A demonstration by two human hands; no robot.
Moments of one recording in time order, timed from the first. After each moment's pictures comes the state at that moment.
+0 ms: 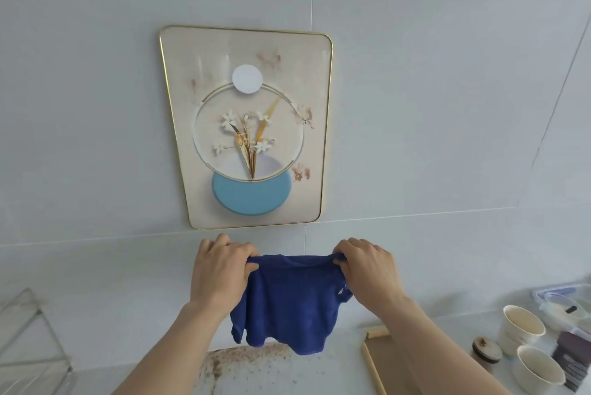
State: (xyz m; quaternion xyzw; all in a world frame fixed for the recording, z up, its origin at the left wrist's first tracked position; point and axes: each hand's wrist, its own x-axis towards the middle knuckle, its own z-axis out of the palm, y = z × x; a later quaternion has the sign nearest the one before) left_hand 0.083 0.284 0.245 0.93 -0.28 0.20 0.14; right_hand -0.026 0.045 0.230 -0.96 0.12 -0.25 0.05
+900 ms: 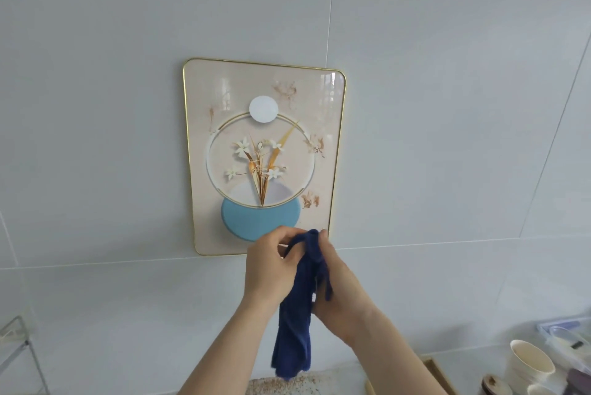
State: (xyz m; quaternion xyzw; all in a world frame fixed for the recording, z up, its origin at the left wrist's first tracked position) left_hand 0.065 0.233 0.298 0.75 -0.28 0.08 0.59; right_hand -0.004 0.128 0.285 -0.50 0.12 -0.09 0.85
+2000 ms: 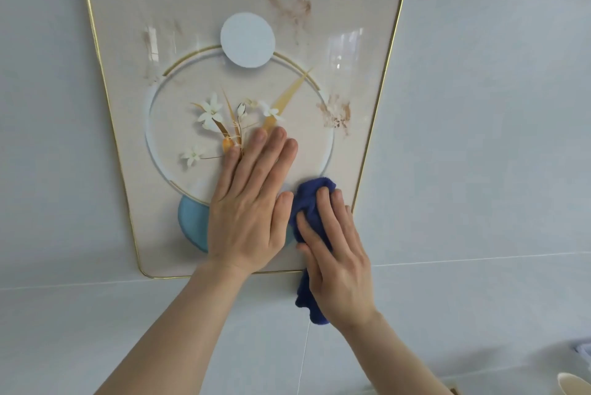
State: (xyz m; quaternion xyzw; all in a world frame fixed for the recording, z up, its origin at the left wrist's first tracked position) left_hand 0.224 0.182 0.300 0.75 -0.38 0.51 0.21; right_hand 0.136 0.041 0.229 -0.84 -0.07 -0.54 0.05
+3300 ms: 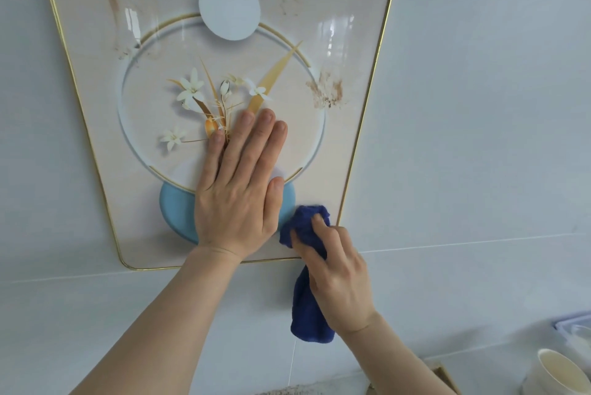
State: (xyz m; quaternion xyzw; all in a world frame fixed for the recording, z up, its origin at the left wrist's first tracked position) left_hand 0.233 0.173 0.292 0.73 -0.33 0.57 0.17; right_hand 0.125 0.031 0.202 -0.85 -0.03 -0.52 -0.05
